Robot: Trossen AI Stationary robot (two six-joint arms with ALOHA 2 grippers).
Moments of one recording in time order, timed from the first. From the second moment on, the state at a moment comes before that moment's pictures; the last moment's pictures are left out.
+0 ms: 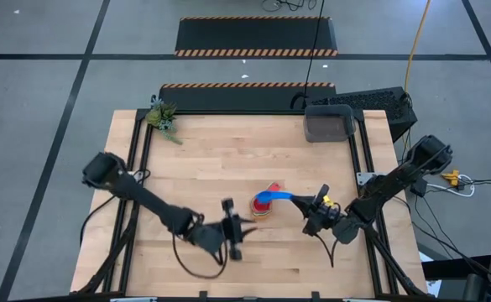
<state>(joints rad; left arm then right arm) -0.52 1.80 1.08 0.26 -0.67 -0.13 0.71 1.36 0.41 0.57 1.20 -0.59</state>
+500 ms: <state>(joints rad) -0.55 2.19 1.42 0.19 -0.60 -0.20 0.74 1.28 0.41 0.57 1.26 -0.64</state>
